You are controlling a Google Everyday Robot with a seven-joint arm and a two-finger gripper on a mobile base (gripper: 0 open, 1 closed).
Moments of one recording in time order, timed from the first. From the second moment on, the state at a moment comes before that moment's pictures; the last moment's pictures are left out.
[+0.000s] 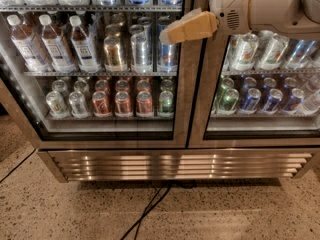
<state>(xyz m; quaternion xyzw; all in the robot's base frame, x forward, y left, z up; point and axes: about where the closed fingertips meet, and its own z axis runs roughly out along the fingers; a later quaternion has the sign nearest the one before) 0.610 -0.056 1.039 -0.44 0.66 0.23 0.56</state>
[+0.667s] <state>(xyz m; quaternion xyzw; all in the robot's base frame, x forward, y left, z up) 0.613 -0.055 1.038 -0.44 0.66 0.23 0.57</state>
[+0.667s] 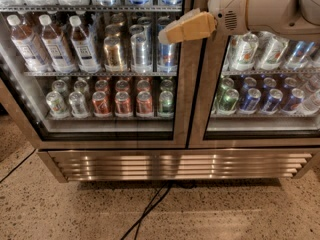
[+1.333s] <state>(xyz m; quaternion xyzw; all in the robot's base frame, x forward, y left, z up) 0.613 -0.055 1.038 -0.44 0.66 0.22 0.56</state>
